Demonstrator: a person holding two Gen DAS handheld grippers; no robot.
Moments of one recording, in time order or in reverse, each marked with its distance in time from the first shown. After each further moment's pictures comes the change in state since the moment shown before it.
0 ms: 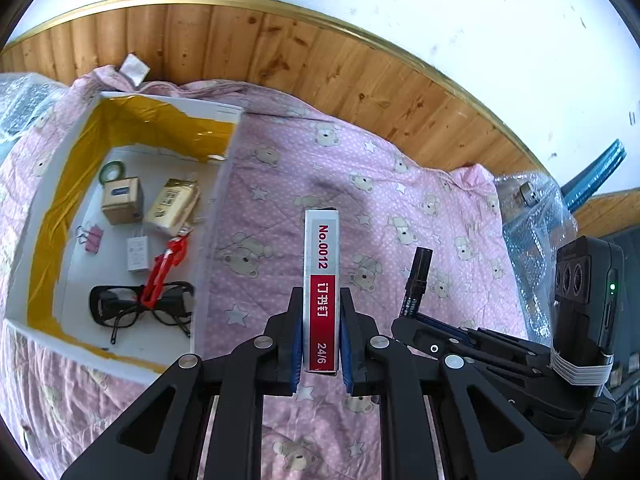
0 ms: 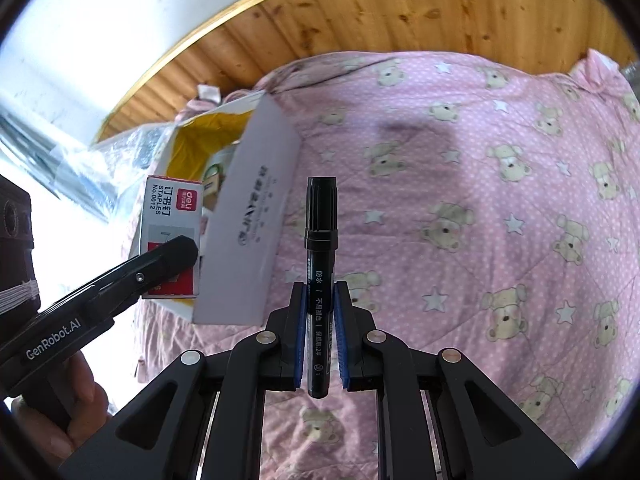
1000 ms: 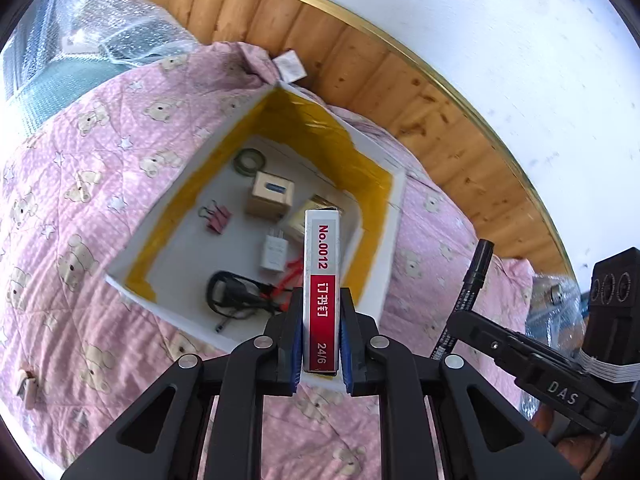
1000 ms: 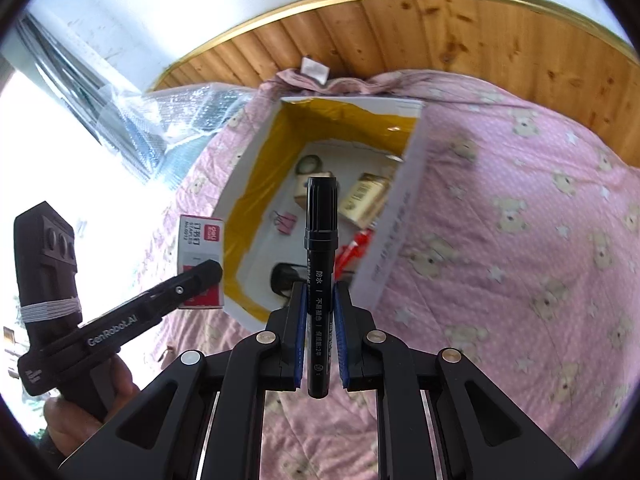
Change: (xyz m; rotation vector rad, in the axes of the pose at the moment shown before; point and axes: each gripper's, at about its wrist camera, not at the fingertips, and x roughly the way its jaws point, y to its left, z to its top) left arm -0.058 0.154 -0.014 -0.337 -0.126 0.075; right arm 0.043 0.135 0.036 -0.232 0.053 0.098
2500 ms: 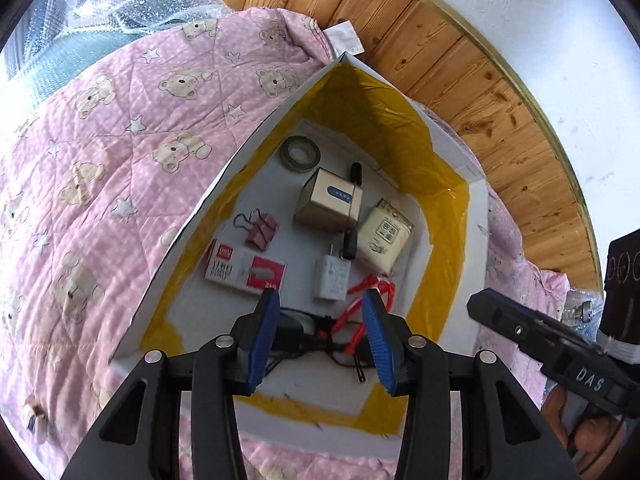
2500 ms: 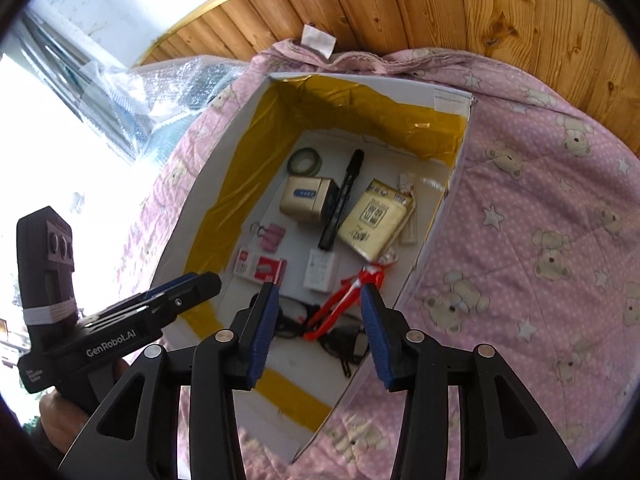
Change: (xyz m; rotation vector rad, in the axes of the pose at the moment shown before) left arm 0.063 0.050 0.038 -0.059 0.078 0.081; right arm 0.084 -0.008 0.042 -0.047 0.095 -0.007
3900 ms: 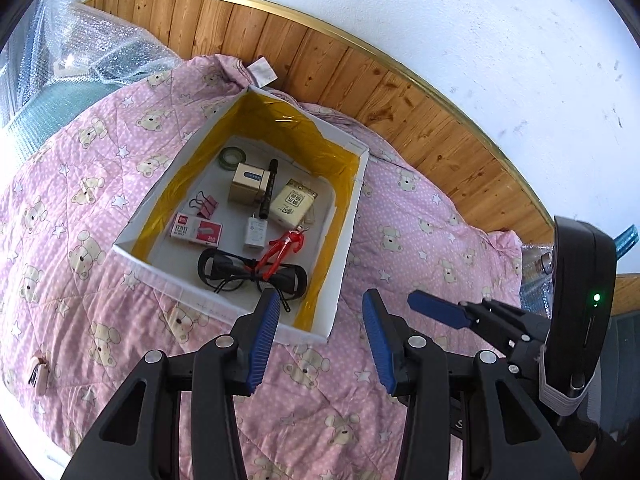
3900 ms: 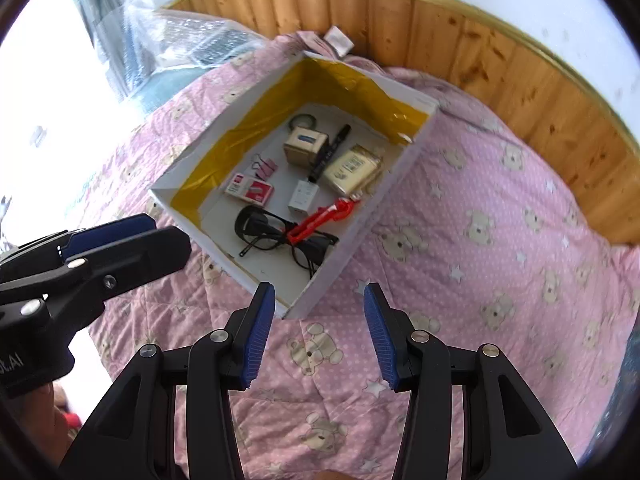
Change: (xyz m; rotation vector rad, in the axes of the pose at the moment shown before) left arm -0.109 -0.080 -0.089 0.141 -0.089 -0.074; right arm -0.074 0.056 -0.090 -0.243 -0.007 -0.247
